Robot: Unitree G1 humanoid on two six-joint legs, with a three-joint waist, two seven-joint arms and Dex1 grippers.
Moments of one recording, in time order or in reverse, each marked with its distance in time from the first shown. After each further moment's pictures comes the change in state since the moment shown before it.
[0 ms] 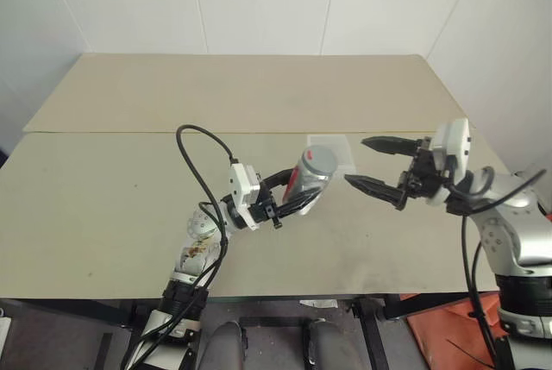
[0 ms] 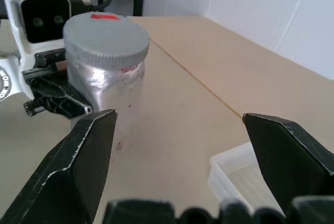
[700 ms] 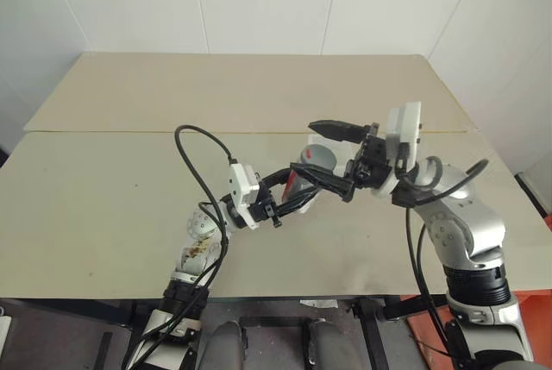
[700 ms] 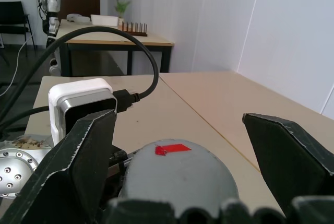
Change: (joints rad) left arm -0.002 -0.017 0.001 0.016 0.006 -0.021 0.004; right arm -0.150 0.240 0.159 -0.092 -0.015 0.050 -0.183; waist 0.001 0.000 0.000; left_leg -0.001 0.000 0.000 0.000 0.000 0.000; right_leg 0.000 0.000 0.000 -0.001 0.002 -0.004
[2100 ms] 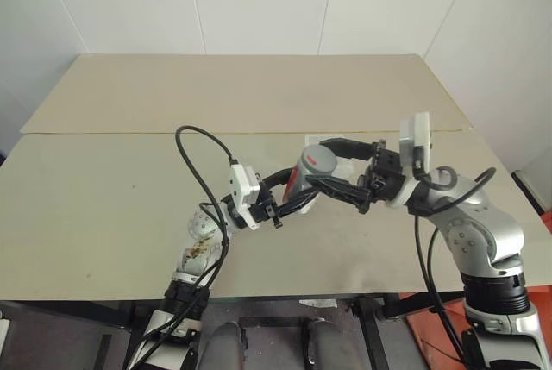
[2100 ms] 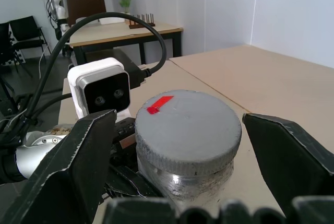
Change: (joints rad) left arm 0.001 -0.006 0.000 0.005 0.000 -0.006 -0.005; right arm 0.063 -0.064 -0.054 -0.012 0.140 0.149 0.033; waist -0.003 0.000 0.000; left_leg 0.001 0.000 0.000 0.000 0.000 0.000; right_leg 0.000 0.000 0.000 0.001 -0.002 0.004
